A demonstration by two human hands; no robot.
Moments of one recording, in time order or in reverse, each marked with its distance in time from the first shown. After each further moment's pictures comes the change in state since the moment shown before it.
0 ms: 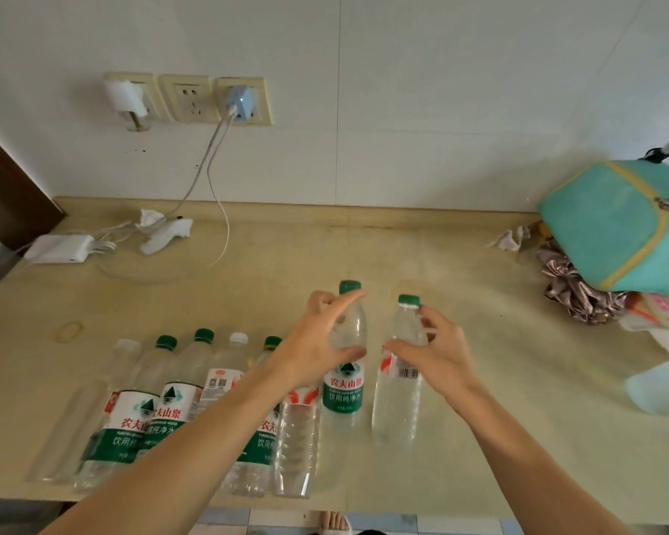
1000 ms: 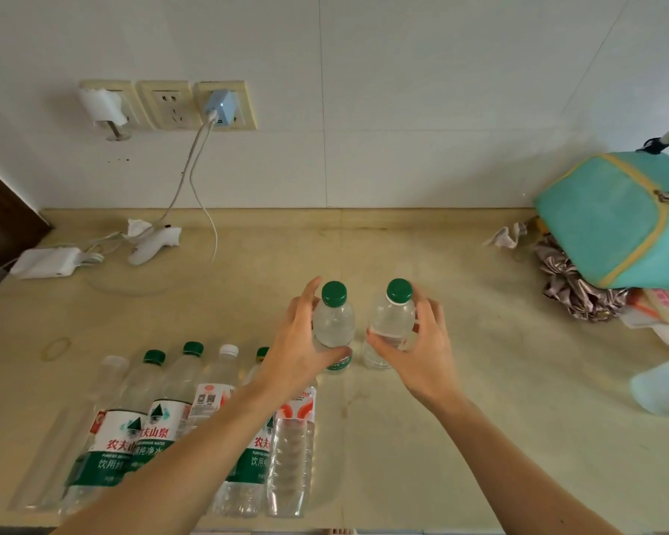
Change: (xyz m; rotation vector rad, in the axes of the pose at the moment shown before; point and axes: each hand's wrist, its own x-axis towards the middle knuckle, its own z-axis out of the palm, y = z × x) left_hand 0.010 -0.025 0.012 -0.073 0.245 -0.037; right_hand 0.014 0.011 0.017 -0.056 0.087 -0.215
